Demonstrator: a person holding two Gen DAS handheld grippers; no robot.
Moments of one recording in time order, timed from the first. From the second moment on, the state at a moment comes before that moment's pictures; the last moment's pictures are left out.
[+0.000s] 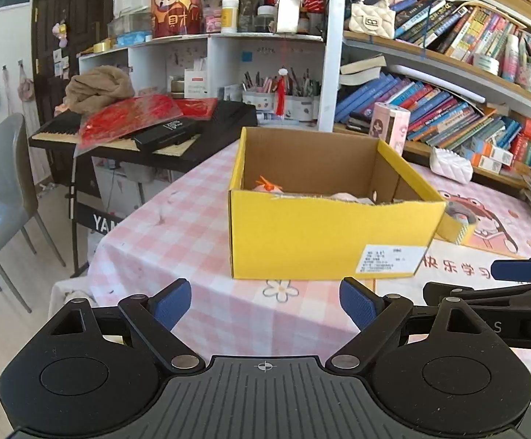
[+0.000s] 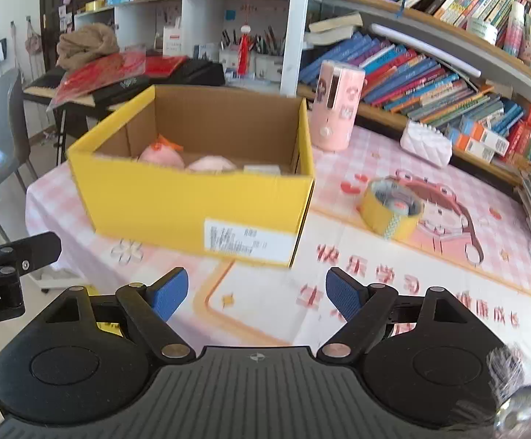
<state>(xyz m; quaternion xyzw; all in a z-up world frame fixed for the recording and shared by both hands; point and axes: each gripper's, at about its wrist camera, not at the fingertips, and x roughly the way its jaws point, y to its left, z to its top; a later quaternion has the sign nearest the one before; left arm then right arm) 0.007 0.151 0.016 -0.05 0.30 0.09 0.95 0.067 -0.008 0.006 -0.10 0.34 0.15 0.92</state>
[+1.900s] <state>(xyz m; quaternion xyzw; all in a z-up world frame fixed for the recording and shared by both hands) 0.057 0.006 0.000 0.04 0.34 -0.10 0.93 0.047 -0.163 -0.010 0.00 0.38 -0.03 0.93</state>
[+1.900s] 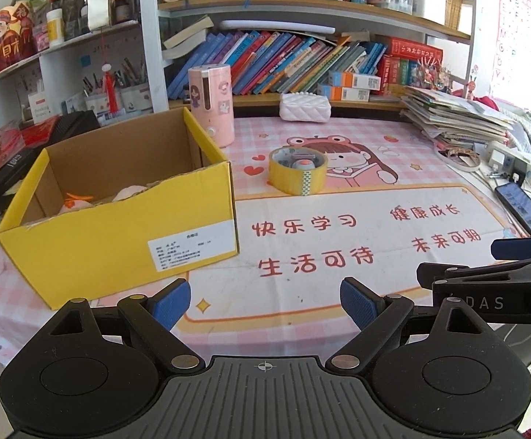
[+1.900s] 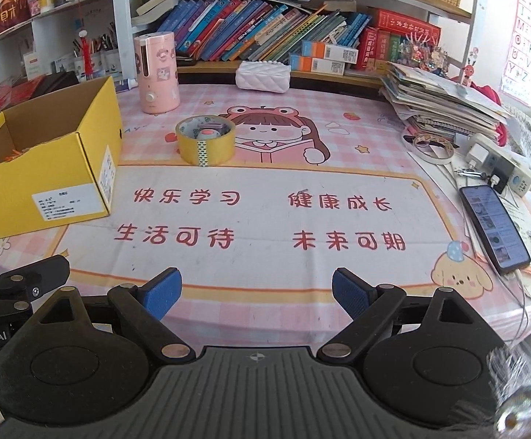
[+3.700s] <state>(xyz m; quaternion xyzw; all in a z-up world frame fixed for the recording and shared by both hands) 0.246 -0.113 -0.026 0.03 0.35 0.00 0.94 0.263 -0.273 -0.008 0.00 0.35 0.10 0.93</state>
